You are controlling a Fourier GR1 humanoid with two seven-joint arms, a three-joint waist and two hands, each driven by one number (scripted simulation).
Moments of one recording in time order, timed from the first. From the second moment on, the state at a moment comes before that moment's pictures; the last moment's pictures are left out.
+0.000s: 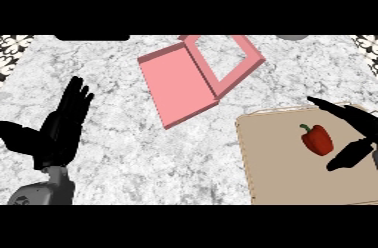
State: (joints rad) left arm -0.11 0.11 0.06 -1.66 0.11 0.11 0.22; right arm -0.32 -0.53 -0.11 -1.05 0.53 0.62 -0.24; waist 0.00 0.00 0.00
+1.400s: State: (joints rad) left arm -0.15 0.09 0.03 -1.63 0.10 0.06 0.23; right arm -0.51 -0.10 0.24 -1.20 0.89 0.30 -0.04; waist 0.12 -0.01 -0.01
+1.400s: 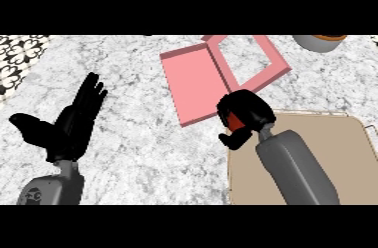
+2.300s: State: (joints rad) left arm -0.24 0.05 -0.04 -1.58 0.09 0.03 0.25; right arm -0.98 0.00 0.63 -1.29 0.87 0.01 0.74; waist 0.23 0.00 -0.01
